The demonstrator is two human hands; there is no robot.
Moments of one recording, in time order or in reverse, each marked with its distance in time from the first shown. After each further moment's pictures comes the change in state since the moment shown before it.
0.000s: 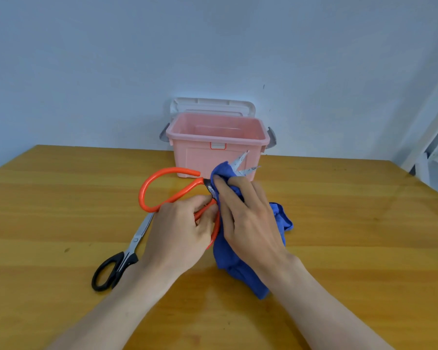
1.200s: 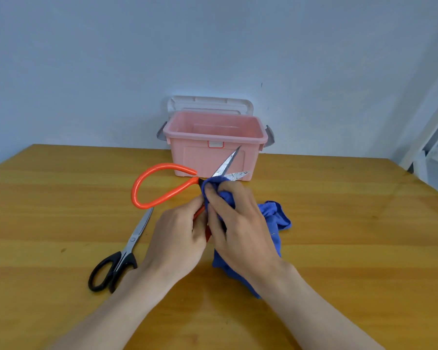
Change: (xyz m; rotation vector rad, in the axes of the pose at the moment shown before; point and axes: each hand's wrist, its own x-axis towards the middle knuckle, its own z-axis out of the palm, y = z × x) left_hand -0.006 -0.001 0.005 -0.010 -0.070 -0.008; right_hand -0.007 -0.014 -0.003 0.106 -0.056 0.038
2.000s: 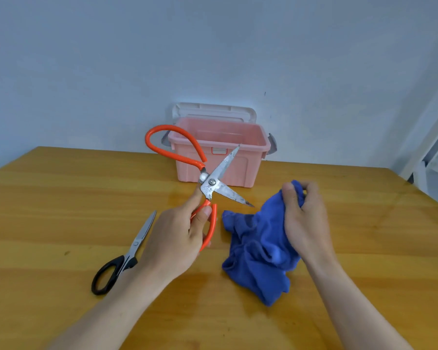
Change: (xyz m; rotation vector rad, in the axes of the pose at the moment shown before) left_hand 0.004 -0.015 -0.005 -0.120 -0.076 -0.075; right_hand 0.015 0.049 -0.057 0.360 0.075 0.833
